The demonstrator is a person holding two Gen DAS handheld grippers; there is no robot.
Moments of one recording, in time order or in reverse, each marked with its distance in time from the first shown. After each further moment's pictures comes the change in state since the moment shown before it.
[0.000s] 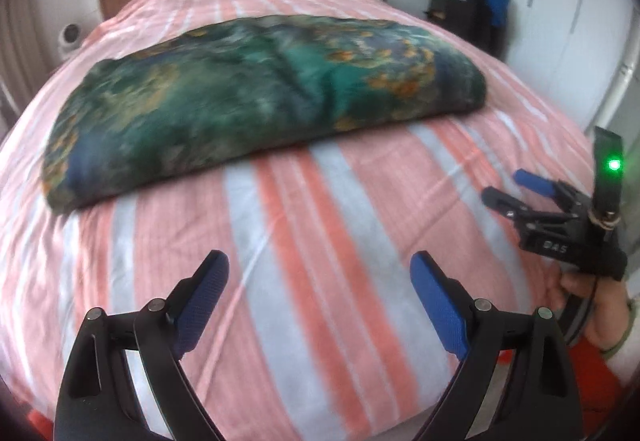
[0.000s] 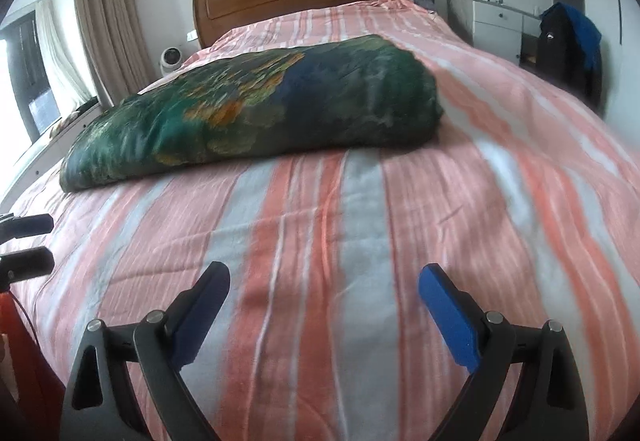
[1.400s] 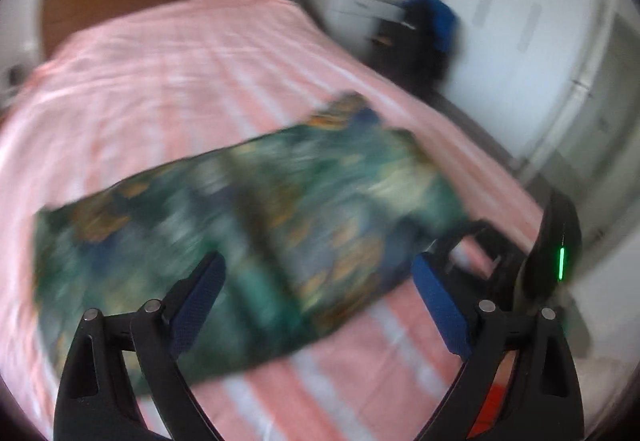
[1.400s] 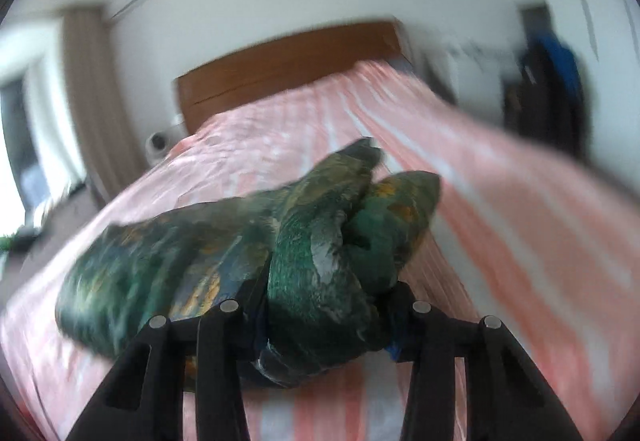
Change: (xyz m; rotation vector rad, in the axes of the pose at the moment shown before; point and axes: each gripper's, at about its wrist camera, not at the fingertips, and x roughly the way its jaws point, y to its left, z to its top) left arm -0.003 -0.006 0.222 0.137 0.001 -0.297; right arm 0.009 0.021 0.140 0.054 -0.293 -0.029
